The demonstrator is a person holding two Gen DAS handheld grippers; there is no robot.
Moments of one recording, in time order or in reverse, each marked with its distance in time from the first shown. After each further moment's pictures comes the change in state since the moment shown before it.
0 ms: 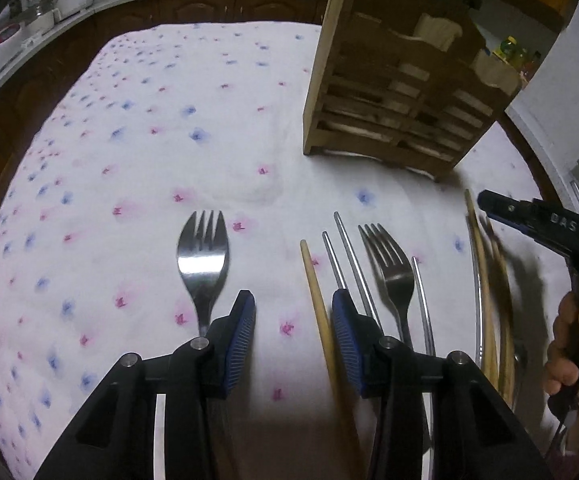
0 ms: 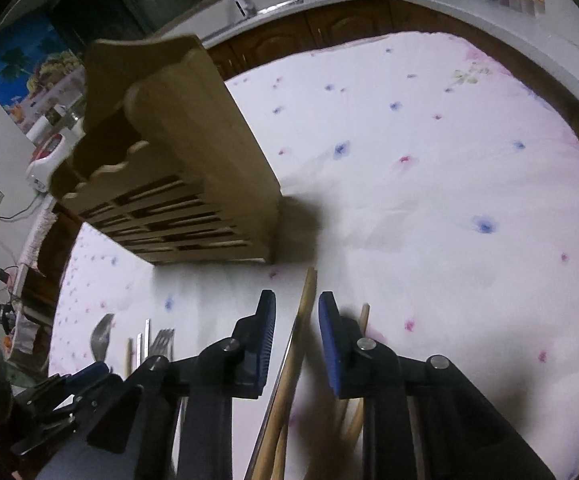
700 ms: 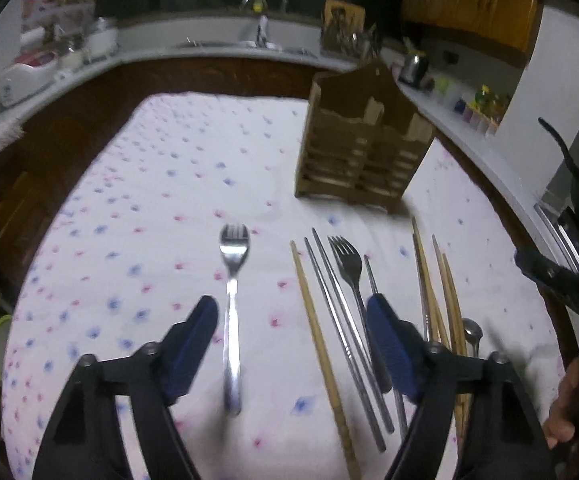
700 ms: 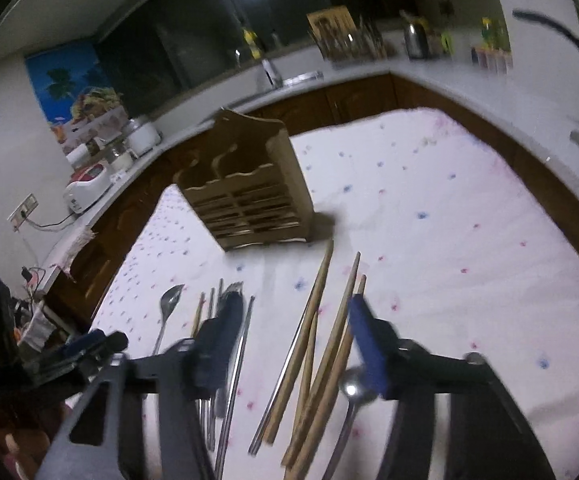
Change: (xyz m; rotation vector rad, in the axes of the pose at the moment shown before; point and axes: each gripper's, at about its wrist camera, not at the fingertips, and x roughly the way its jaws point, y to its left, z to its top) left arm -0.120 -0.002 -0.086 -0.010 -0.245 -0.023; right arm -0.134 0.017 -0.090 -0.038 -0.262 0.047
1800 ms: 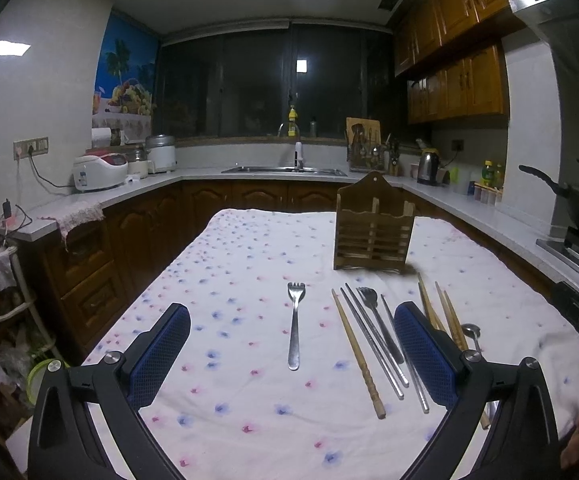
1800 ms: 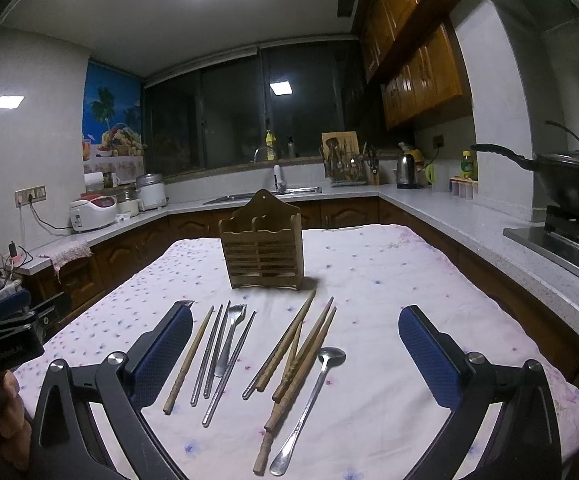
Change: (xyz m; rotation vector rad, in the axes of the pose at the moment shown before) left arm -0.130 -0.021 -0.169 0.062 -0.518 0.179; right arm -0.123 0.046 -0.137 -0.243 -0.488 -0.122
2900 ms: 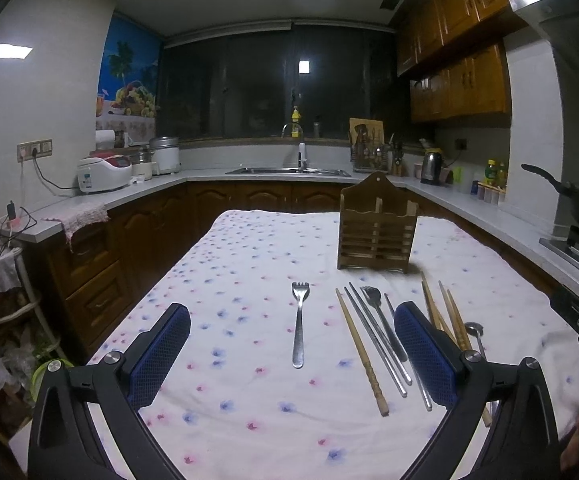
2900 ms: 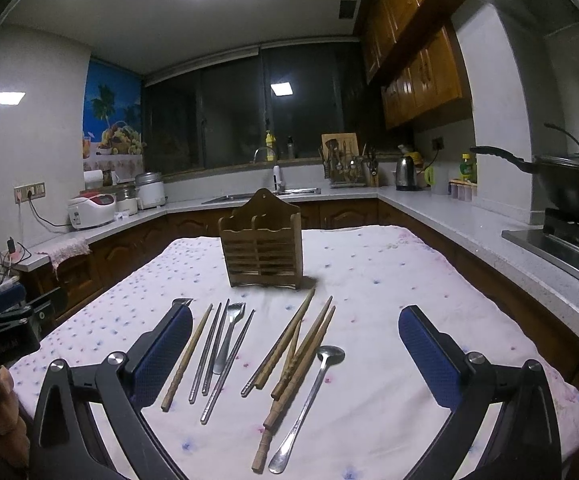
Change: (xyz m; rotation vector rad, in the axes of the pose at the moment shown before) left arm -0.001 0.000 0.001 0.008 -0.004 0.018; right arm 0.003 -0.003 -0.001 -0.007 0.000 0.000
